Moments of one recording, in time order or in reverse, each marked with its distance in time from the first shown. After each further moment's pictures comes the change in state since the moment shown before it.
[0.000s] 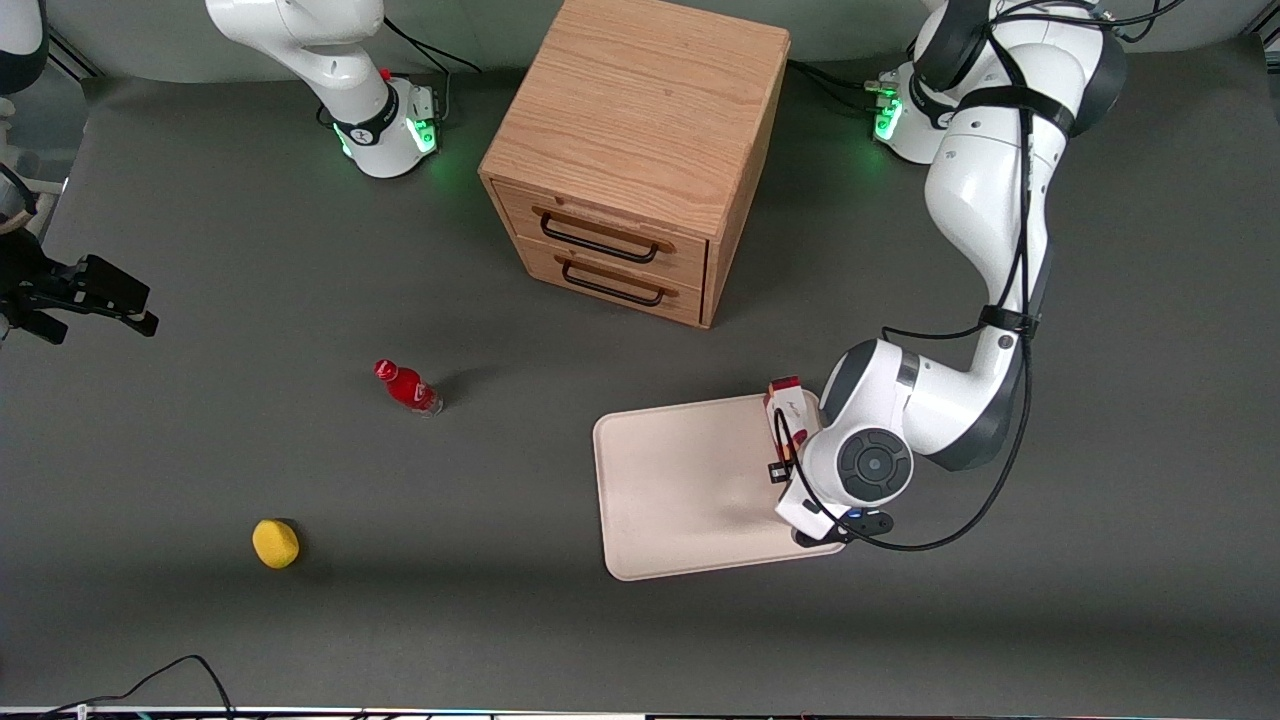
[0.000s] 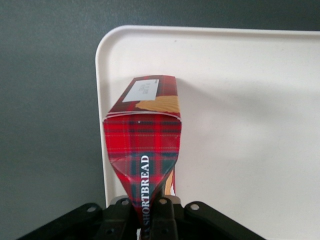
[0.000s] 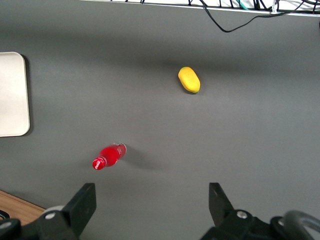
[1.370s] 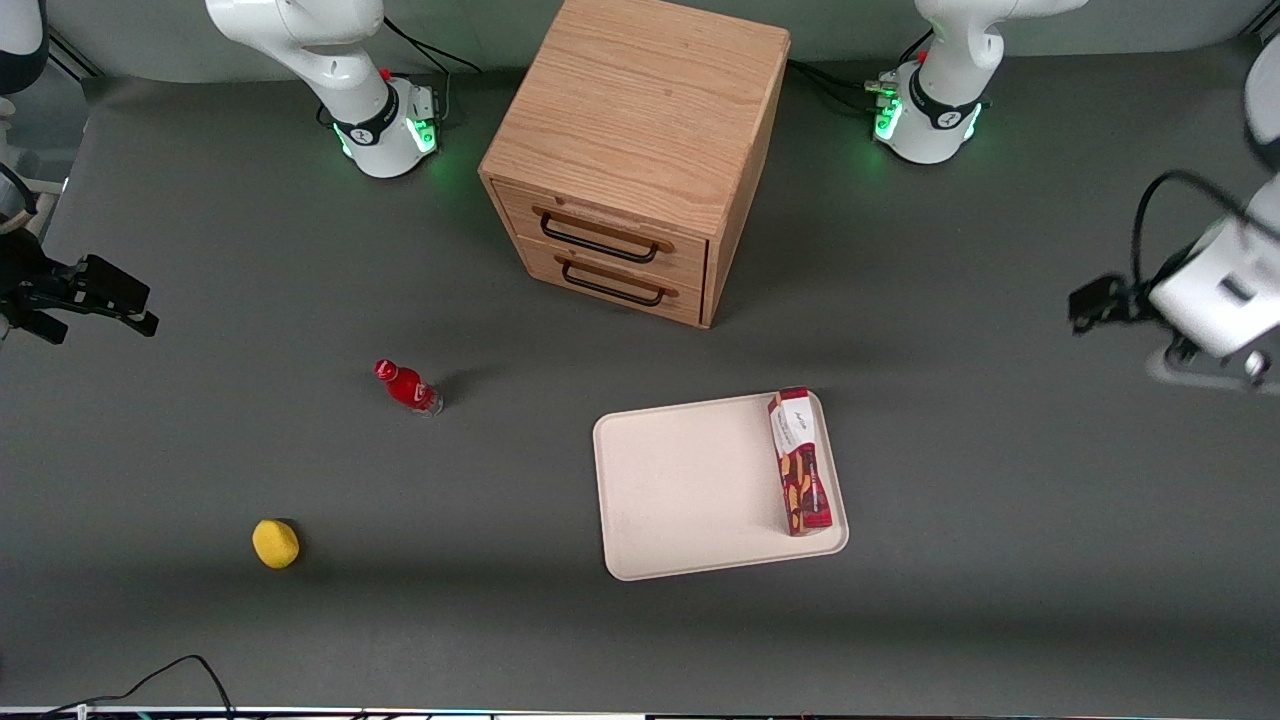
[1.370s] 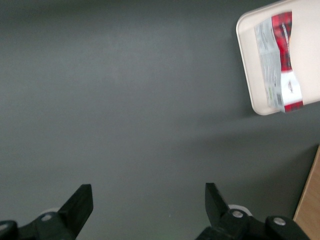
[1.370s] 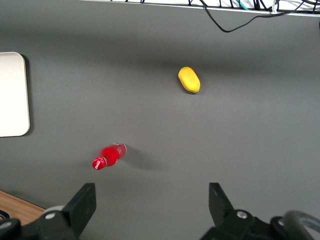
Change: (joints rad) arm 0.366 -0.831 0.011 -0.412 0.029 -0.336 0.683
